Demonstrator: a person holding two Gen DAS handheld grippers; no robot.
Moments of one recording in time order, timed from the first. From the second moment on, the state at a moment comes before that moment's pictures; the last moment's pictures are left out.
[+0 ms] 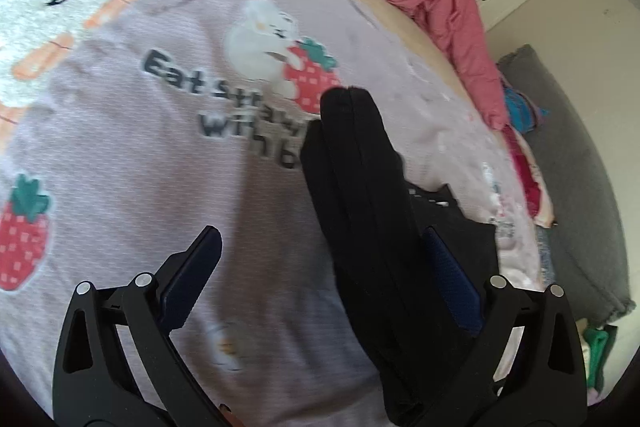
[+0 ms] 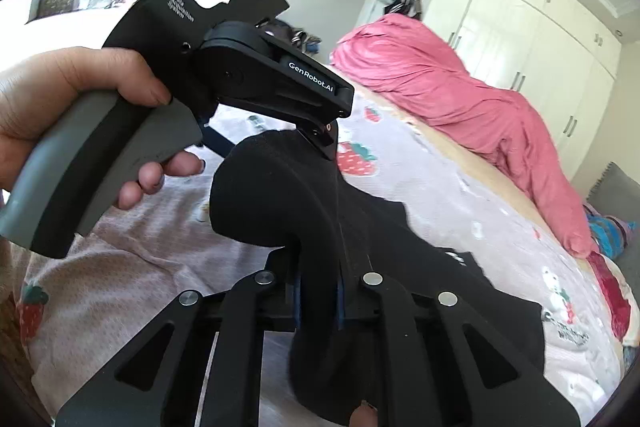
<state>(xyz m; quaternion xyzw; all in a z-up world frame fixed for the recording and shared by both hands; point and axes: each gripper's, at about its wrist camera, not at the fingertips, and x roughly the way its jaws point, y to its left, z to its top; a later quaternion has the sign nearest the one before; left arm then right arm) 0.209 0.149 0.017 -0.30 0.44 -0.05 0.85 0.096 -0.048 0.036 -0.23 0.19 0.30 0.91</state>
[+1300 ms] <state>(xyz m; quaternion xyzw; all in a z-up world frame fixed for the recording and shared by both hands) 0.296 -0.147 0.013 -0.22 0.48 -0.19 0.83 0.138 -0.309 -0.022 0.18 0.37 0.17 0.89</state>
